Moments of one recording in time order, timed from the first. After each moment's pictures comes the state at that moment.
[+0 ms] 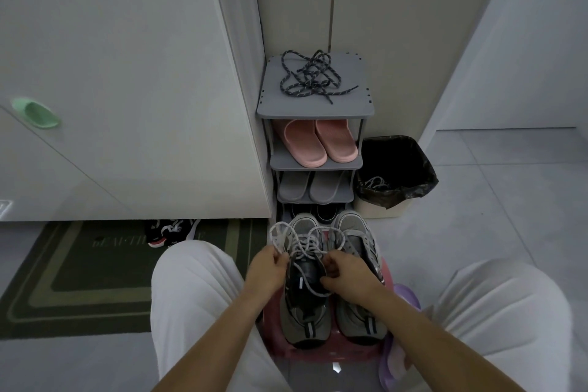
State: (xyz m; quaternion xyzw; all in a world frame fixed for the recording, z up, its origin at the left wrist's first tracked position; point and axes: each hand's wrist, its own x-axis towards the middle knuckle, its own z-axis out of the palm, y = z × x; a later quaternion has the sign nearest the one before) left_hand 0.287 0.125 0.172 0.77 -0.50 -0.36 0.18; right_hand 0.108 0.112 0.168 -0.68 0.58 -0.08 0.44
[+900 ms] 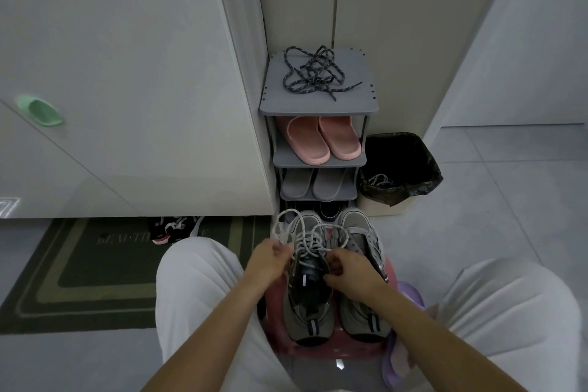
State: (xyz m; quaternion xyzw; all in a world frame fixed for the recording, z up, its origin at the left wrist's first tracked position) left_hand 0.294 0.116 0.178 0.75 -0.45 -0.44 0.19; right_hand 0.107 0.113 0.166 -0.69 0.58 -0.09 0.43
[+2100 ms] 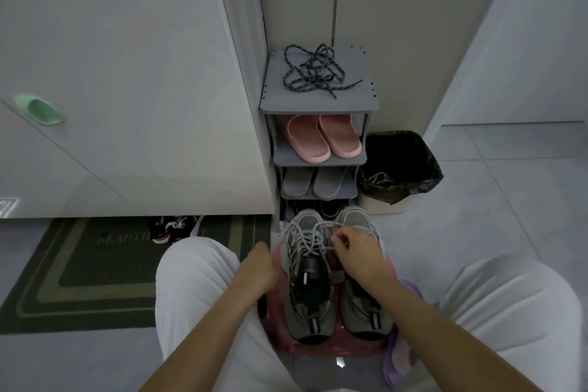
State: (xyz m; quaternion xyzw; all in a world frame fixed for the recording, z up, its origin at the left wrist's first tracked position) left_hand 0.307 0.128 0.185 0.77 -0.52 -0.36 0.01; right_hand 0.115 0.102 0.197 -0.67 0.66 -0.17 0.30
